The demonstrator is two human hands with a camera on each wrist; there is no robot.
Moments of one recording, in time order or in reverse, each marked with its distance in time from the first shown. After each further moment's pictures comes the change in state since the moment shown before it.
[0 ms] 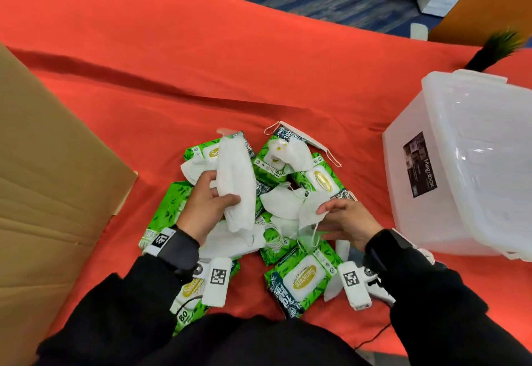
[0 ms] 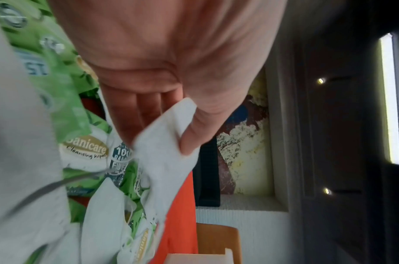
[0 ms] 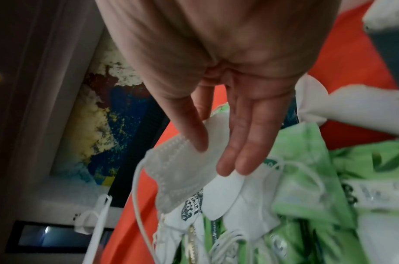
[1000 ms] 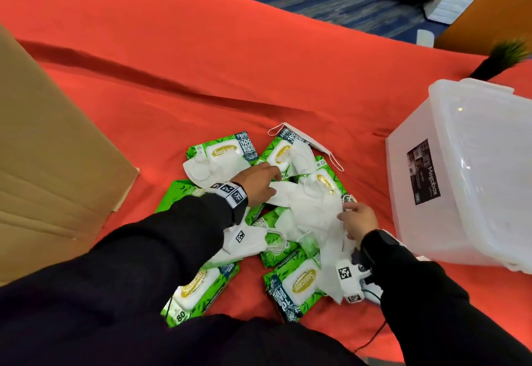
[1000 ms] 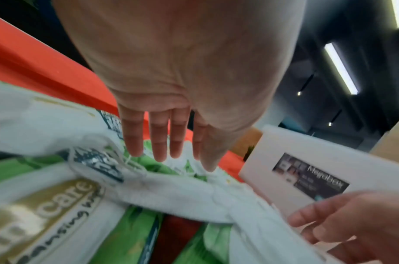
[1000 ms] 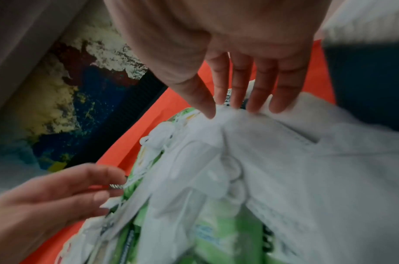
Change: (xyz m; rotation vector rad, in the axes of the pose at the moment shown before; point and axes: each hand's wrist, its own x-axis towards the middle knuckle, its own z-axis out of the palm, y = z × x) left_hand 0.096 0.004 0.063 1.217 -0.425 0.377; right_hand 0.062 0.038 -0.026 -0.235 0.474 0.028
